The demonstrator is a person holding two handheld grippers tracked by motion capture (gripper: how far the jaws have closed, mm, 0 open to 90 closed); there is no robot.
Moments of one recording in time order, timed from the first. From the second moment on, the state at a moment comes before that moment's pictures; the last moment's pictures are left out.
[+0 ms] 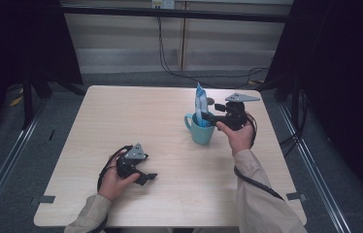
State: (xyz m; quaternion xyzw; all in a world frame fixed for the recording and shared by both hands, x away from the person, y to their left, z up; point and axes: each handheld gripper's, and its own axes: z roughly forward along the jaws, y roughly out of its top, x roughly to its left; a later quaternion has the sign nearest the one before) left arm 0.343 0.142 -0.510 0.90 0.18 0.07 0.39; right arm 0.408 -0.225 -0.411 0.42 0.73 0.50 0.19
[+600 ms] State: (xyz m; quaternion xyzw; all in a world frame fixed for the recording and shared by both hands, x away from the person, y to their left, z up) left arm 0.343 0.142 -0.510 0.90 0.18 0.07 0.39; right arm 0.357 -0.245 -0.426 0.39 0.76 0.48 0.17
